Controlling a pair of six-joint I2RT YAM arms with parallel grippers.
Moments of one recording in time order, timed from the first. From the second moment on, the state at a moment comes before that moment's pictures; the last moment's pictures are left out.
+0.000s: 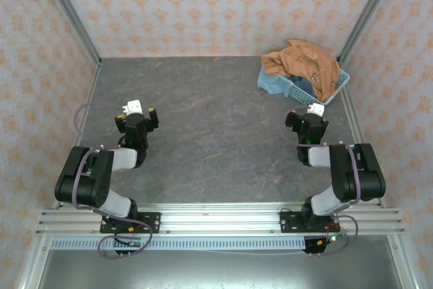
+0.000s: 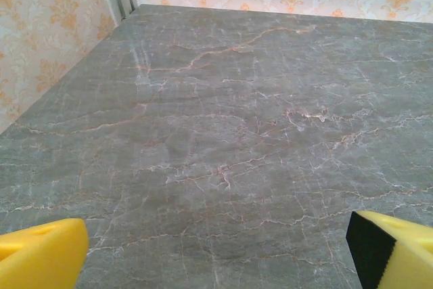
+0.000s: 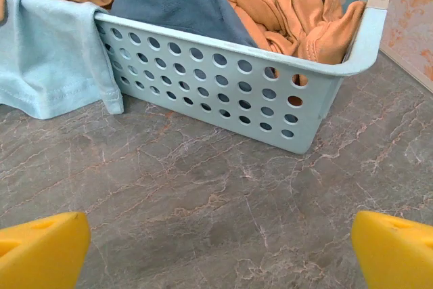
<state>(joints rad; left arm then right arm) -0.06 1.49 0.41 0.70 -0.41 -0.11 0.03 1.52 0.40 0.69 0.27 0.18</state>
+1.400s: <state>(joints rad) -0.02 1.44 1.39 -0.48 -0.52 -0.66 -0.01 1.63 1.59 -0.43 0.37 0.62</state>
